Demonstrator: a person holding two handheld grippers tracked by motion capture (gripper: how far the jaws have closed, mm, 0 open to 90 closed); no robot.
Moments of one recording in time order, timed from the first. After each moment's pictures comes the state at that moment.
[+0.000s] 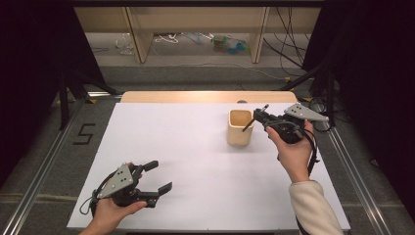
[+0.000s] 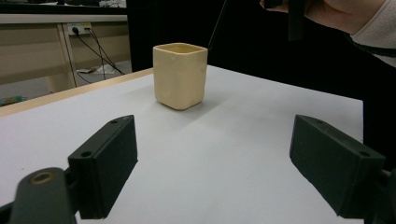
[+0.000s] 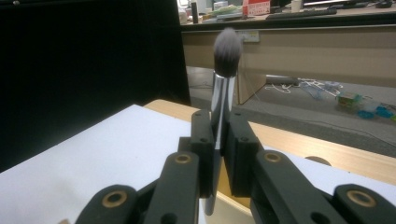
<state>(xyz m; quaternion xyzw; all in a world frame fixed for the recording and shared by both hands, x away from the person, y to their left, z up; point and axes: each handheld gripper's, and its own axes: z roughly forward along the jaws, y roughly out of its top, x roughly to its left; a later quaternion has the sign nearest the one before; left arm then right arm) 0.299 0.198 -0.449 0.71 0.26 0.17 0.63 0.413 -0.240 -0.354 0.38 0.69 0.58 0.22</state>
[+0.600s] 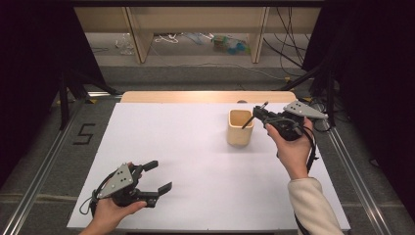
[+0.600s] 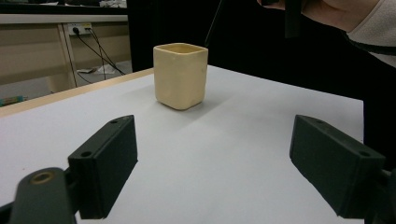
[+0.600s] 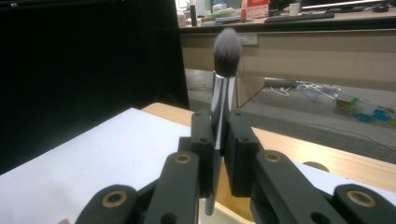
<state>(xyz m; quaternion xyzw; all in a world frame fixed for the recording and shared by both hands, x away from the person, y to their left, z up) 0.299 0.198 -0.449 0.71 0.26 0.17 0.63 0.419 -0.238 -0.351 0.38 0.68 0.58 0.22</state>
